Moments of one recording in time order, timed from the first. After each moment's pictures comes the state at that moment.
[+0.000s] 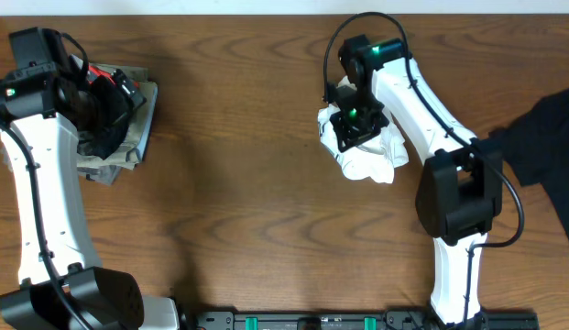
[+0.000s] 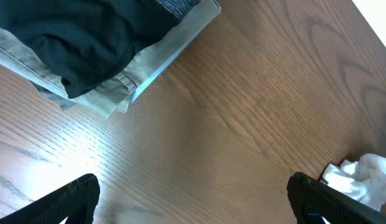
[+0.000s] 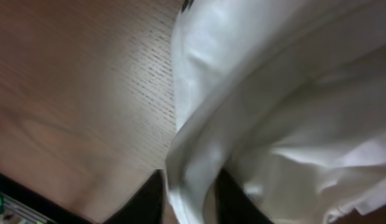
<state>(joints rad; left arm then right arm) 0.29 1.61 1.64 -1.19 0.18 -0.43 0.35 2.20 1.91 -1.39 -0.21 -0.14</state>
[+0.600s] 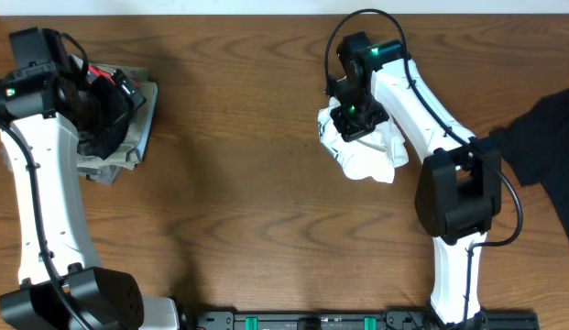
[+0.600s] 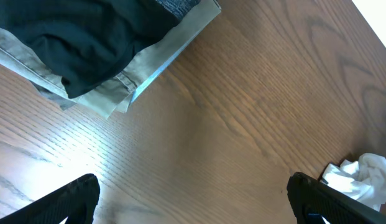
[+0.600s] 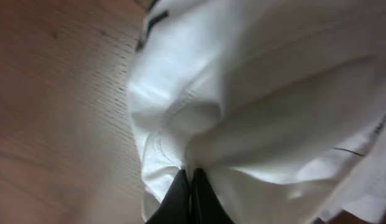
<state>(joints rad) 0.29 1.61 1.64 -1.19 0.18 -0.43 0.35 2.20 1.91 -1.31 -0.11 -0.09</state>
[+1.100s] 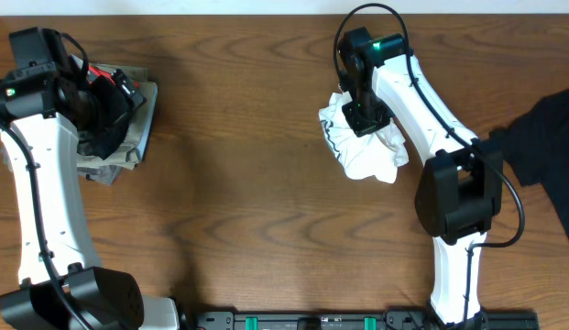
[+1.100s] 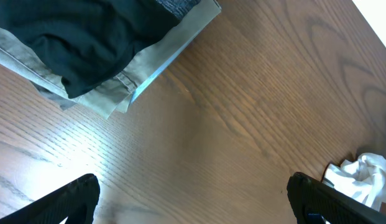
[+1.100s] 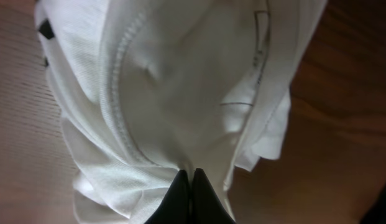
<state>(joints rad) 0.29 1.61 1.64 -1.19 0.18 -0.43 0.35 2.20 1.96 -1.38 0.16 -0.02</state>
